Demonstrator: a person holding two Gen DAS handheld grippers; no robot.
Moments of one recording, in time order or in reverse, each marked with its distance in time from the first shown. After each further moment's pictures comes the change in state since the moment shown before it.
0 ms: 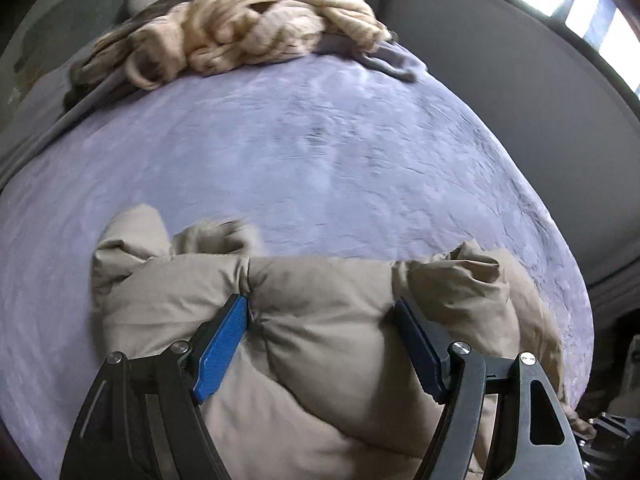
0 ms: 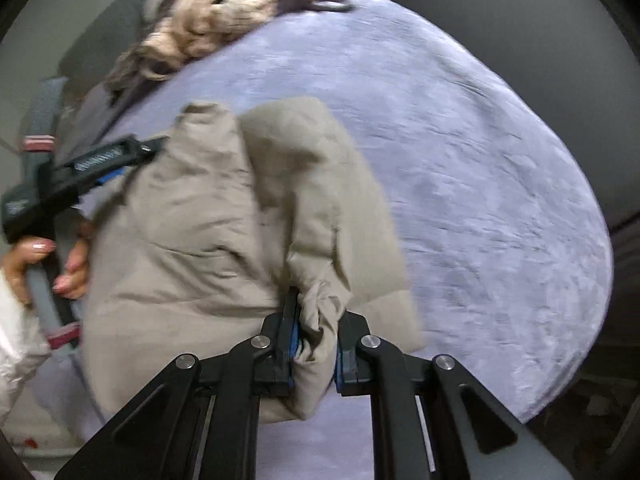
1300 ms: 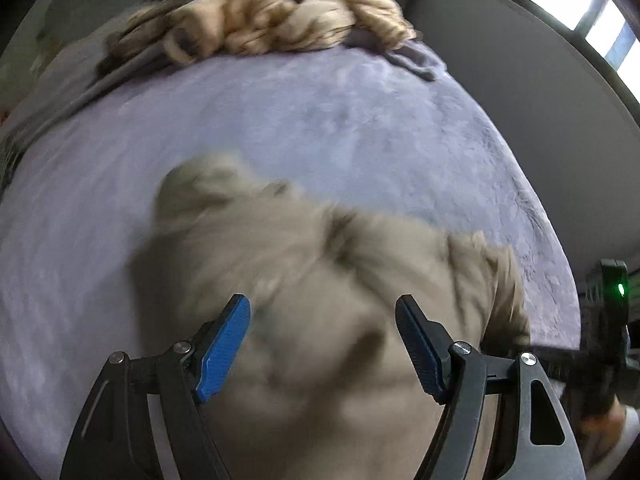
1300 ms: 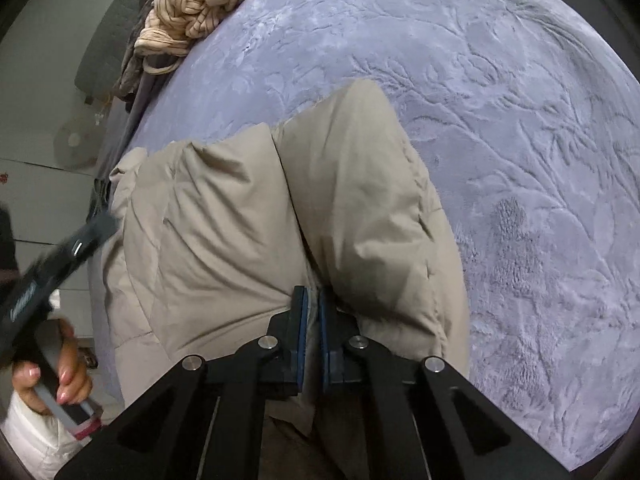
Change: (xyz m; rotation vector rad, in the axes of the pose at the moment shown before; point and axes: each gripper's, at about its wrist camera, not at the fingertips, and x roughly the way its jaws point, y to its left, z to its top) left arm -0.053 0.028 -0.036 -0.125 0.067 0.032; right arm 0.063 -0.040 0.059 0.072 0.209 0.327
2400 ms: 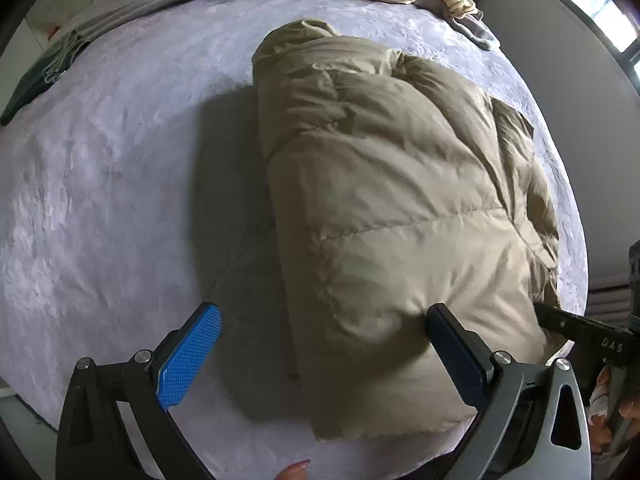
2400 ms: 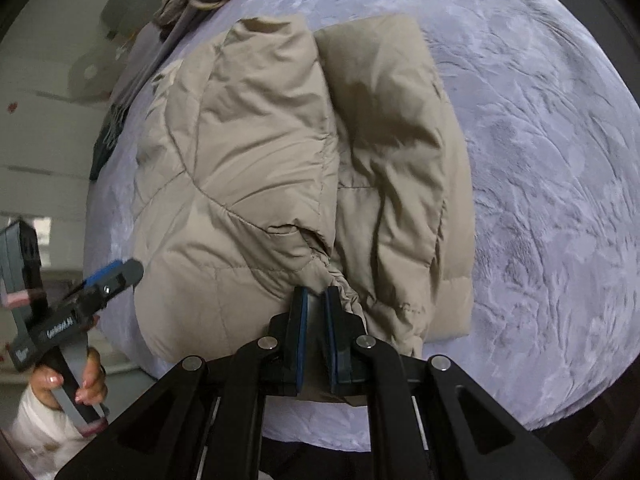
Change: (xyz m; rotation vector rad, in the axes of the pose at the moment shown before) left arm -0.039 0.032 -0.124 -0.201 0.126 0.093; right arm -0.038 0.035 -0.066 -0.153 0.120 -0.052
